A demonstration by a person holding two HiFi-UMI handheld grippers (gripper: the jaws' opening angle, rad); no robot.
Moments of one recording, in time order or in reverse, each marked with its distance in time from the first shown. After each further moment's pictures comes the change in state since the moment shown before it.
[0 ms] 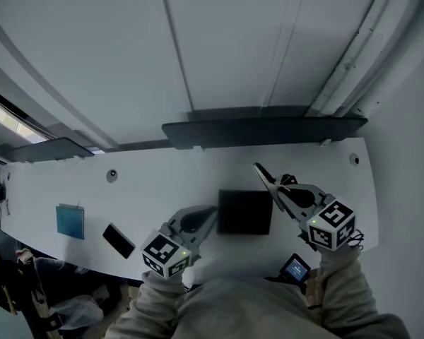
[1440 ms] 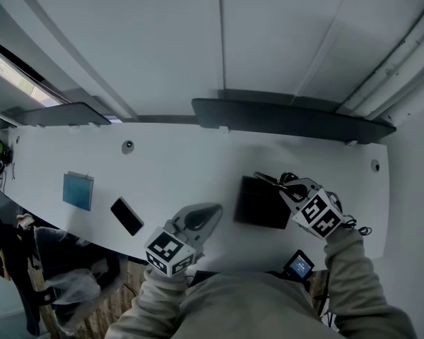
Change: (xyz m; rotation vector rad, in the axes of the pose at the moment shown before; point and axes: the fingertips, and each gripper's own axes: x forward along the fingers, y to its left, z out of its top) left arm -0.044 0.017 -0.042 -0.080 0.026 0.114; right arm 0.086 0.014 -0.079 -0.431 0.398 0.112
